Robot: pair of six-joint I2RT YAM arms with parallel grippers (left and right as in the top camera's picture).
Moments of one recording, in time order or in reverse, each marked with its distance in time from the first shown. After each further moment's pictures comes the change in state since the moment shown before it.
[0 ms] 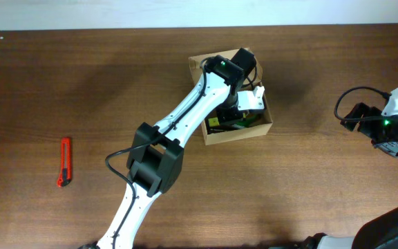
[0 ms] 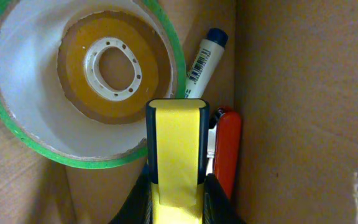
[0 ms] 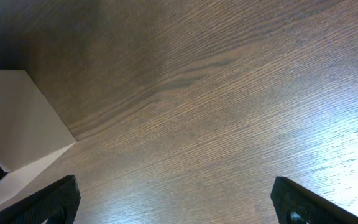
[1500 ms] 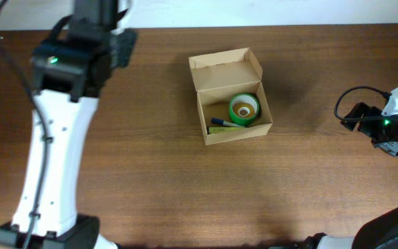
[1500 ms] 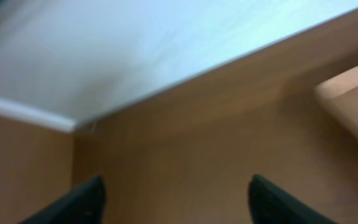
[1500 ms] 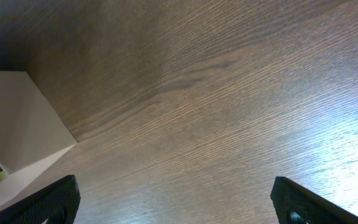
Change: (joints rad) left arm 0.437 -0.741 -0.151 0.108 -0.560 -0.524; right arm 0.000 0.000 0.000 0.005 -0.002 0.000
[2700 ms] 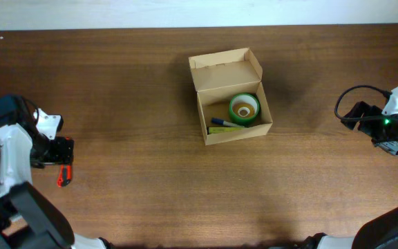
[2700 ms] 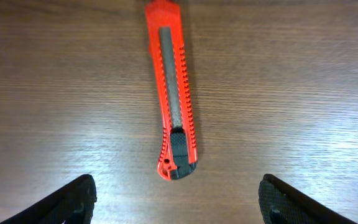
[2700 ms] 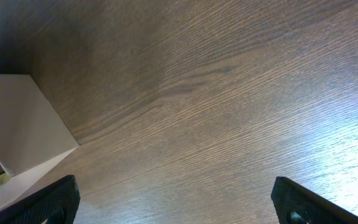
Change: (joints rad) left arm 0.723 -0.027 -0.940 0.184 0.353 0.235; right arm 0.000 0.000 0.000 0.013 -0.006 0.000
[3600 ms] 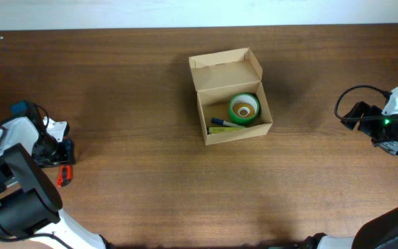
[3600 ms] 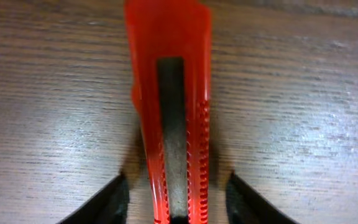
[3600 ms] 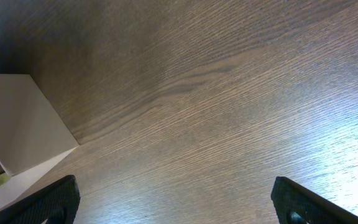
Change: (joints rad) left arm 0.006 0.256 0.005 0.132 0.004 -0.081; right arm 0.000 0.000 0.000 -0.001 0.000 0.000
